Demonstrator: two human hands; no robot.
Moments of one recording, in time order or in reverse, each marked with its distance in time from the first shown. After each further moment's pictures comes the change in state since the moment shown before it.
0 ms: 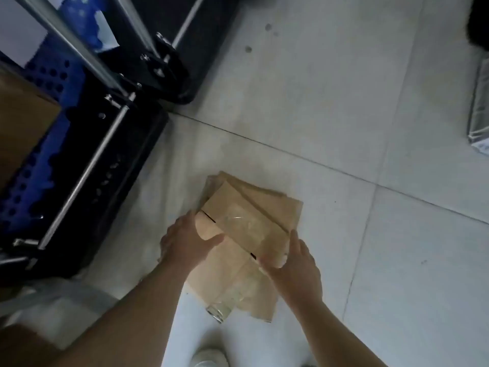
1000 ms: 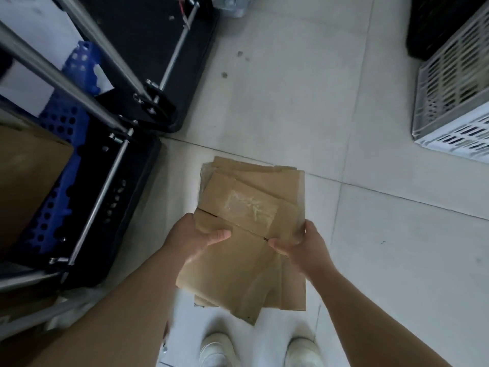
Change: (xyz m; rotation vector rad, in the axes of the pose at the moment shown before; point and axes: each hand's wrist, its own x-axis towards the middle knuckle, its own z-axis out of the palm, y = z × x) left_hand -0.044 0.041 -0.081 -0.467 -0.253 -0.037; right_hand -0.030 -0.012 -0.101 0.561 -0.023 0.133
